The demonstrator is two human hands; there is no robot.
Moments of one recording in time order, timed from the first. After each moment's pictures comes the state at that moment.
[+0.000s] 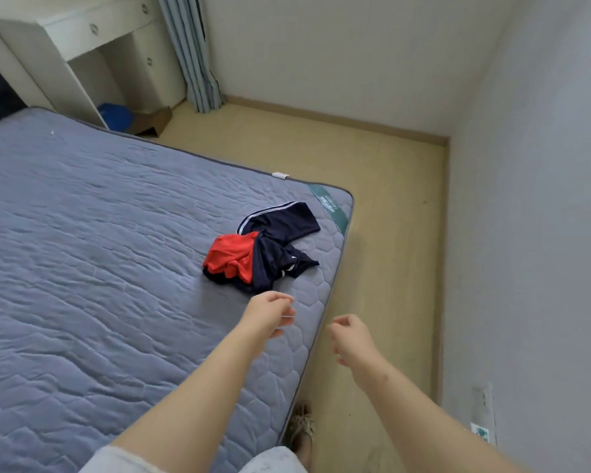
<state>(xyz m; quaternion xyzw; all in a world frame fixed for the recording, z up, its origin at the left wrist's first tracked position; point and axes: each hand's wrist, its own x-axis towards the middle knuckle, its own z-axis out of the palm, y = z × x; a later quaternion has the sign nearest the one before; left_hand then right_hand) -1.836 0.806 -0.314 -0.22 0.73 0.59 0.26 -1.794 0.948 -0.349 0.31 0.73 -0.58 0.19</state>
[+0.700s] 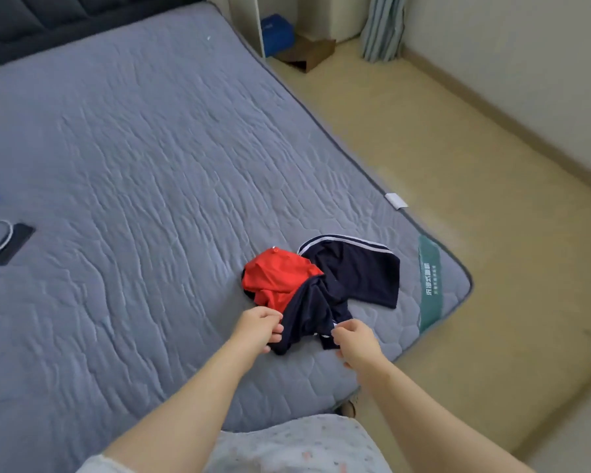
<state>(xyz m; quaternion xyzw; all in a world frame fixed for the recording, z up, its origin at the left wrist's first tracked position) -2.072 0.786 -0.381 -0.53 0.61 0.58 0.15 -2.140 0.936 -0.403 0.10 0.80 -0.41 0.43</state>
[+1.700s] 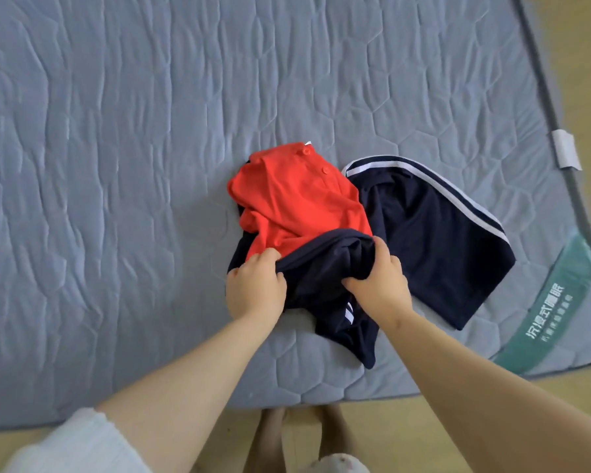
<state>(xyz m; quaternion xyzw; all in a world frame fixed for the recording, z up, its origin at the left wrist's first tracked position) -2.123 0.800 -0.630 -0.58 0.77 0.25 0.11 -2.262 0.889 -0.637 -0.18 0.87 -0.16 0.44</state>
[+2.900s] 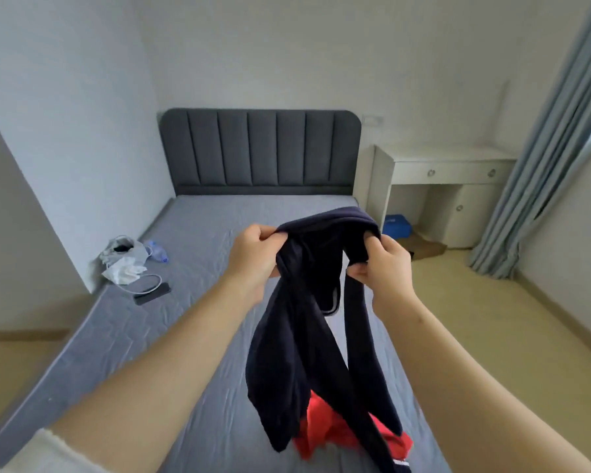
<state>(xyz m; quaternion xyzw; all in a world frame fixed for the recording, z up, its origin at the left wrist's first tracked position) -2.113 0.728 -0.088 -0.41 0.57 0.57 -0.44 -2.253 0.810 -0.100 -0.24 0.64 -0.69 0.25</state>
